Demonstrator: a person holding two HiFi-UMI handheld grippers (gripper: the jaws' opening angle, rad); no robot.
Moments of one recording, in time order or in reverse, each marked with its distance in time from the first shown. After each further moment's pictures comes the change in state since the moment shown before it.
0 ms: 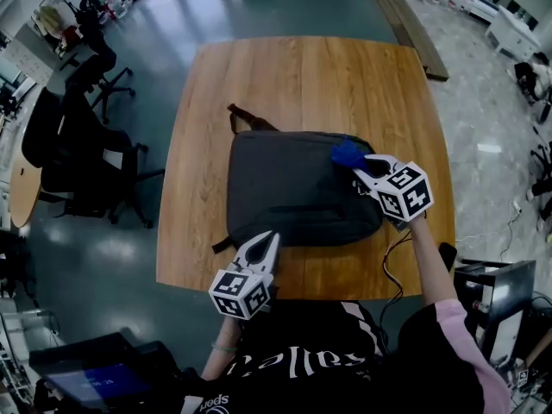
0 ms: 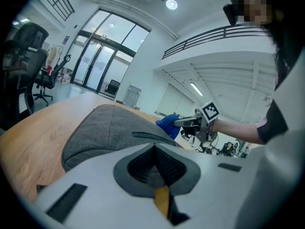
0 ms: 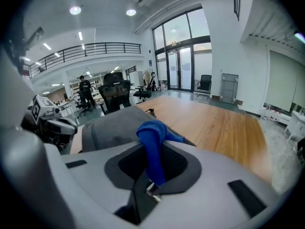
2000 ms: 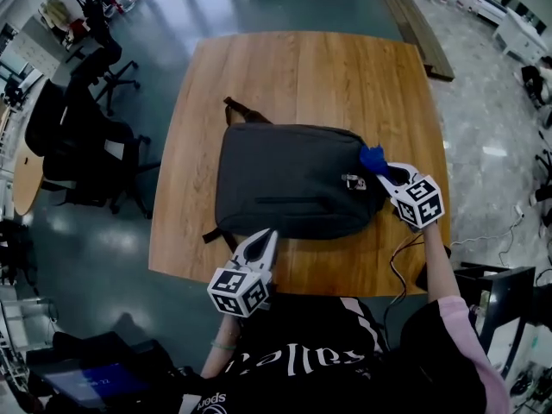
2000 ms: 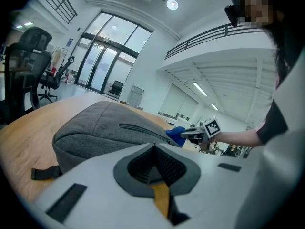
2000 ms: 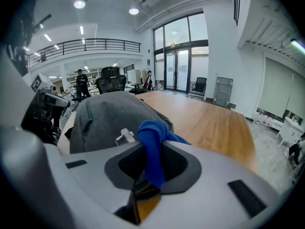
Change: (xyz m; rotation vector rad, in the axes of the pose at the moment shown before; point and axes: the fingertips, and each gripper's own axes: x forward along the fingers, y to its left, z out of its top) left arm 0.009 -0.030 -0.017 -0.012 -0.010 0.052; right arm -0.036 -0.069 -0.092 -0.043 -0.004 -0.074
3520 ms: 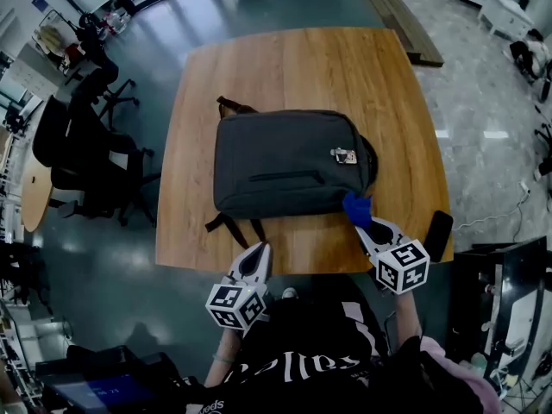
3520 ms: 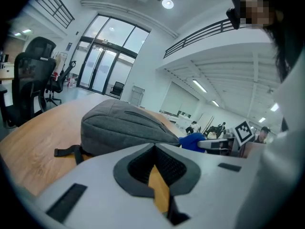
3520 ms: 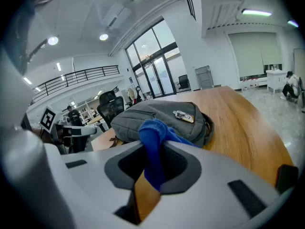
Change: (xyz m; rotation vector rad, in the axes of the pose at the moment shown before) left arm -0.076 -0.030 -0.049 0.035 0.012 0.036; right arm -0.109 0.183 -0.054 0.404 -0.159 -0.005
